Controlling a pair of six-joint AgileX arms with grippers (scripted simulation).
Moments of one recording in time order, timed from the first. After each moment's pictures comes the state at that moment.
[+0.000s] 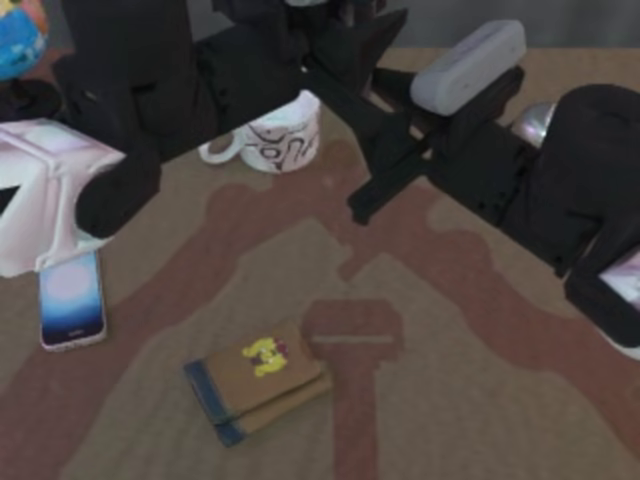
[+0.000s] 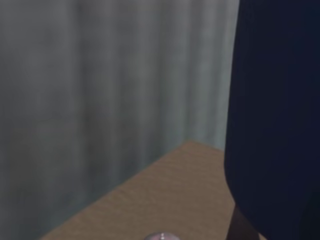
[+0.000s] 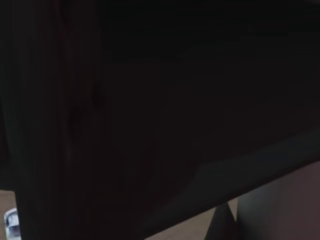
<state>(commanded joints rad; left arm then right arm) -0.56 1.56 0.97 0.56 0.40 0.01 0.63 1.60 0.75 0.89 -0.15 0.02</state>
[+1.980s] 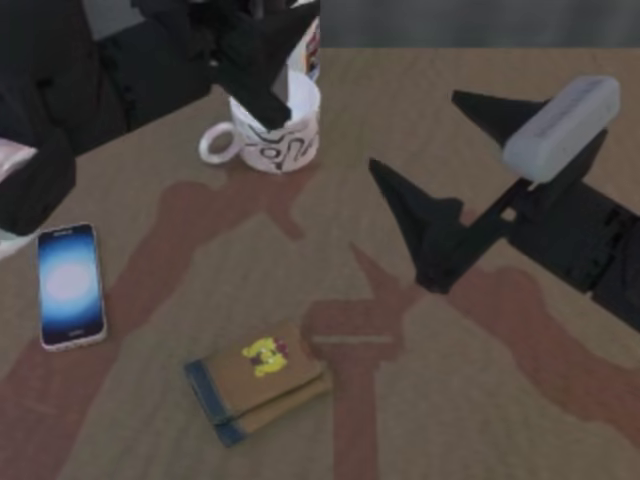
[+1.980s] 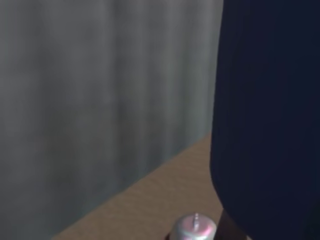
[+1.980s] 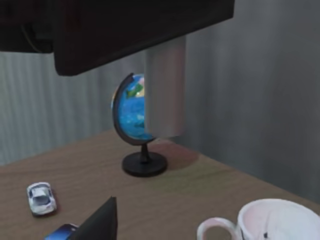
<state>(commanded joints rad) -0.40 1.47 0.89 0.55 0.54 0.02 0.60 1.33 0.50 0.86 -0.19 0.03</state>
